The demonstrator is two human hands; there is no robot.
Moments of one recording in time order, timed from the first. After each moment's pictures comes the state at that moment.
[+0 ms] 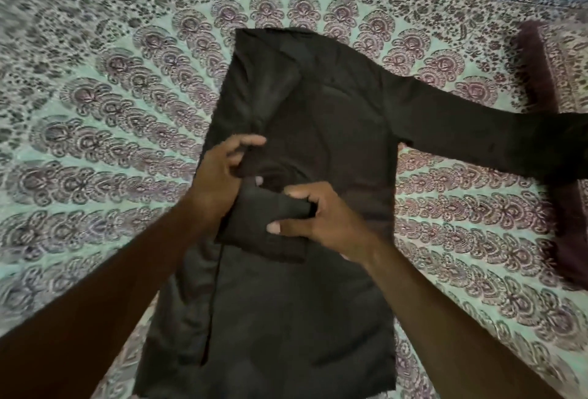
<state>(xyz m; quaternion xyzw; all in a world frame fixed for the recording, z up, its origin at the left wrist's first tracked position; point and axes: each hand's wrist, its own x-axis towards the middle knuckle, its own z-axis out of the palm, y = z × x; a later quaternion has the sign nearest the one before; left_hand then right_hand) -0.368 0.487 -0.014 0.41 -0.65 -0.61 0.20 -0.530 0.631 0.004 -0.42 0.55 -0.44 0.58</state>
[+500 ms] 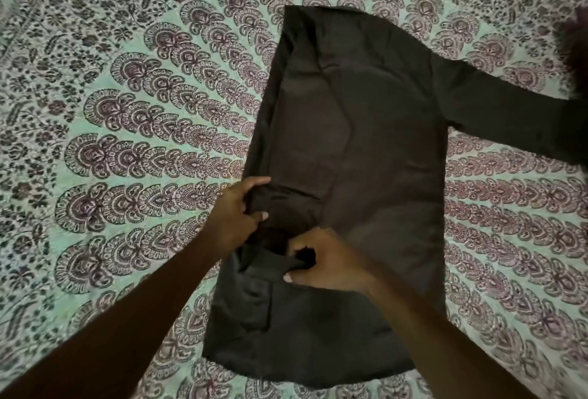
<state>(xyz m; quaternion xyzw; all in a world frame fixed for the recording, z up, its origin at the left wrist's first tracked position) -0.243 0.509 -0.062 0.47 -0.66 -0.57 0.11 -0.414 0.647 -0.025 -0.55 0.61 -0.16 0.55</state>
